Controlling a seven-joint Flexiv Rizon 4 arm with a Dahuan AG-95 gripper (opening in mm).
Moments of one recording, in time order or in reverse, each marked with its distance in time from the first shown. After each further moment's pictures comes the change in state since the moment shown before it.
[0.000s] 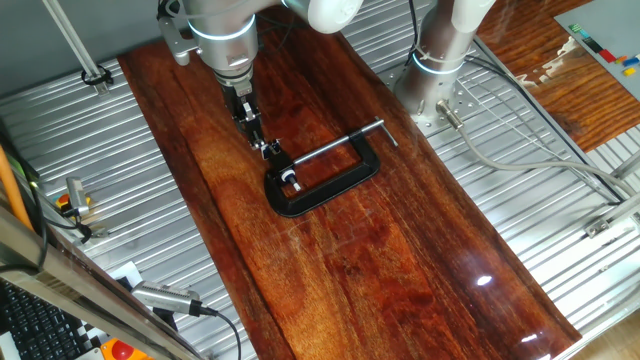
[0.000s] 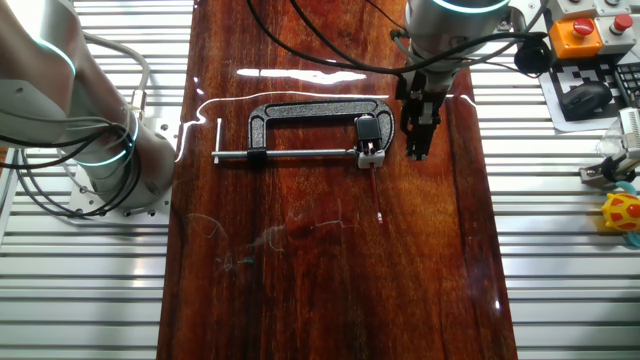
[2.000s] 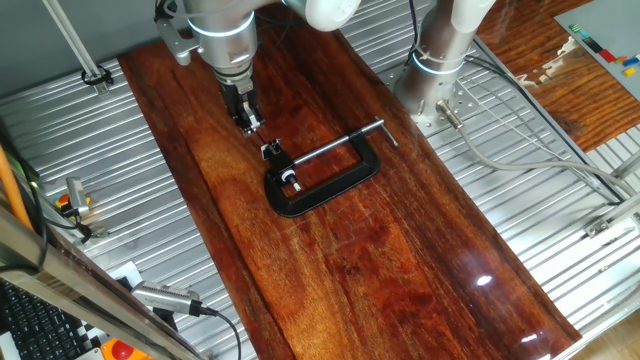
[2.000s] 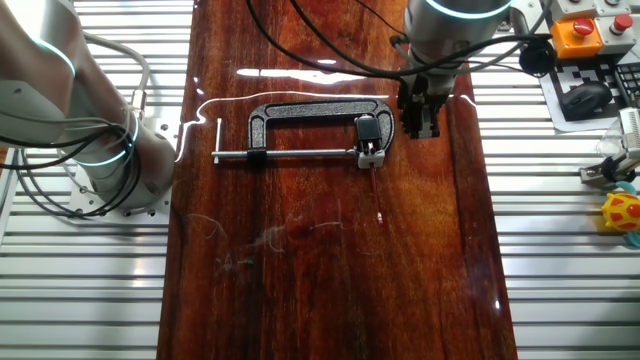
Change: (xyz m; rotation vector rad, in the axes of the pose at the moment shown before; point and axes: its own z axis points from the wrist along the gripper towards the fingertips) arm 0.000 0.000 0.000 -0.019 -0.004 -0.079
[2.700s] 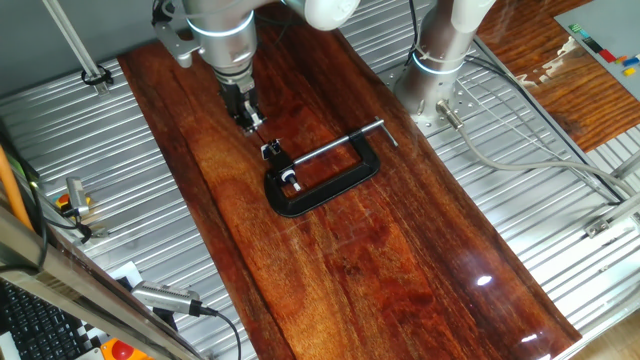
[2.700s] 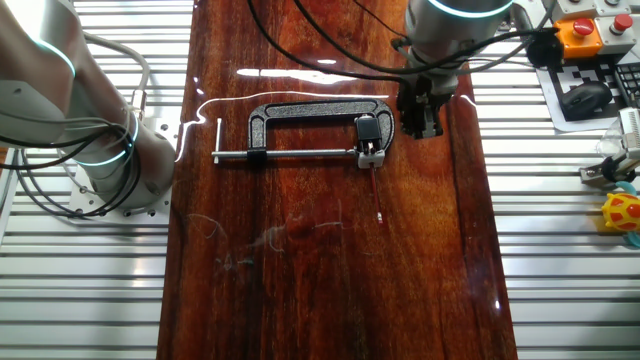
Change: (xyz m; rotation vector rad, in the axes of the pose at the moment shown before) arm 0.001 -0.001 -0.001 0.004 0.014 -0.177
